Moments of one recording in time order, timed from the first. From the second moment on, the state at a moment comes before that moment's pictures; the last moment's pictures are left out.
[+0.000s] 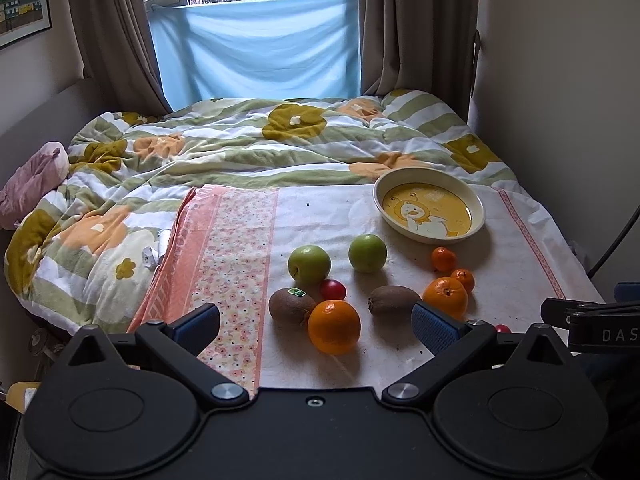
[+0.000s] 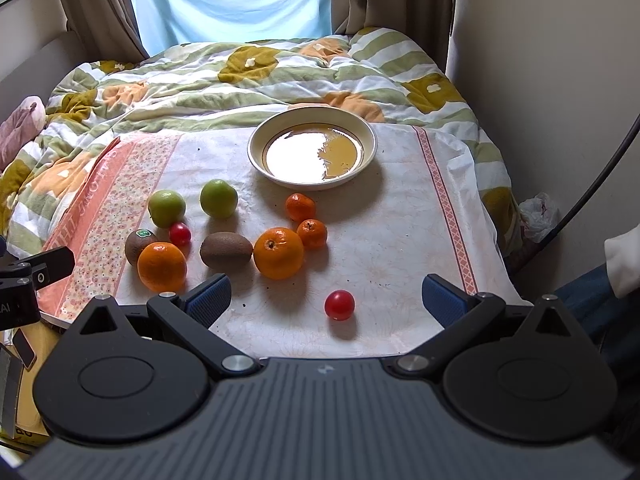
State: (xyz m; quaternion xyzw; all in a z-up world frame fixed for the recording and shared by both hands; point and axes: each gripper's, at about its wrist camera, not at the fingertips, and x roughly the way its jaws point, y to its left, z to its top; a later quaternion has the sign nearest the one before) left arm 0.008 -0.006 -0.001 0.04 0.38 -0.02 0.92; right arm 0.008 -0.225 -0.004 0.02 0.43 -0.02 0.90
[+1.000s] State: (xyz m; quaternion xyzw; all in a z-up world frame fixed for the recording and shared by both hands) left arm 0.009 -0.007 -0.002 0.04 0.38 -0.03 0.92; right arm 0.012 -0.226 -0.006 0.03 0.43 -0.02 0.90
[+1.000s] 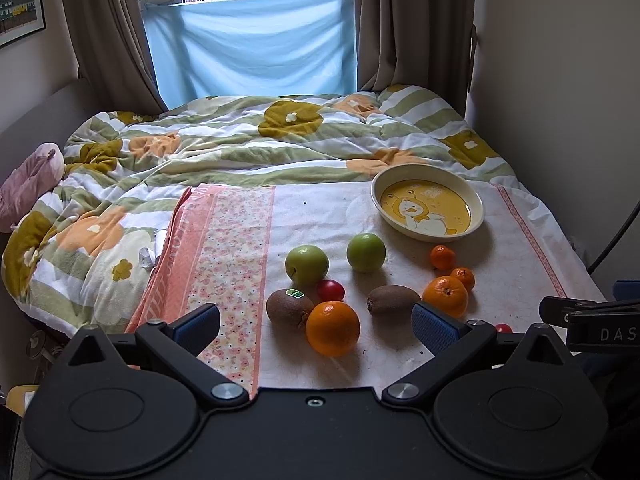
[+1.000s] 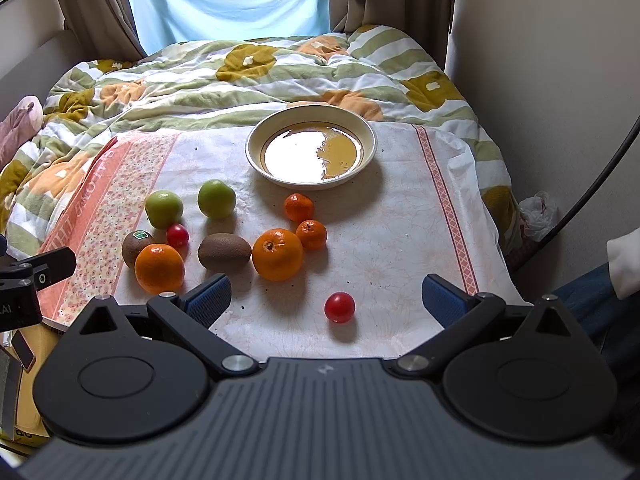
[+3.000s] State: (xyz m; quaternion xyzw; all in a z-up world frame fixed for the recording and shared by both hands) left arm 0.066 -0.019 -0.109 0.07 0.44 -0.03 0.90; right arm 0.088 -0.226 -0.089 0.00 0.46 0.07 0.89
